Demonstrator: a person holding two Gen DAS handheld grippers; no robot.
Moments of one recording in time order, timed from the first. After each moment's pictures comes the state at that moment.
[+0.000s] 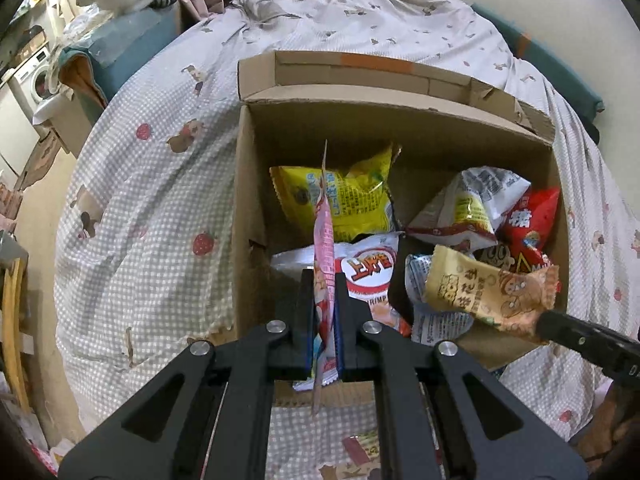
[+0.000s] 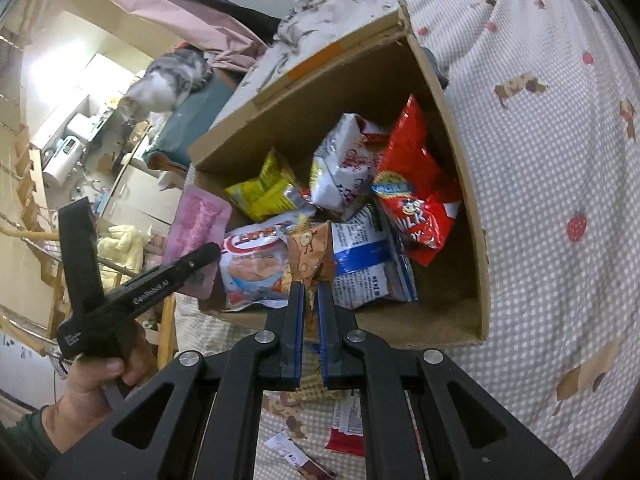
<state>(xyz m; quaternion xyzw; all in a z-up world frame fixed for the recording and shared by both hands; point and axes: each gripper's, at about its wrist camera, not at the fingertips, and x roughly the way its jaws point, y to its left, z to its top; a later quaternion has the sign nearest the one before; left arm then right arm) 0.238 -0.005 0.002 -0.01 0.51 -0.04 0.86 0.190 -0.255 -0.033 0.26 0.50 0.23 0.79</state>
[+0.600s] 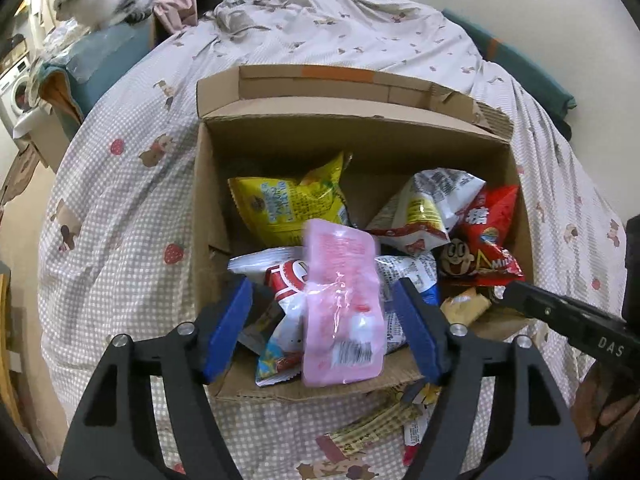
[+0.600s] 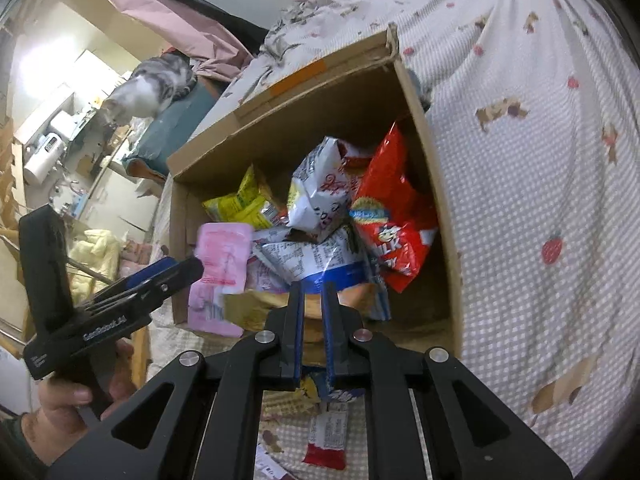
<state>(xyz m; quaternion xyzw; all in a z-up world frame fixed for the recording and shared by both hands) 0.225 -0.021 0.012 -0.01 0.49 -0.09 0.86 0.189 -0.260 -0.024 0.22 0.49 0.19 0.83</state>
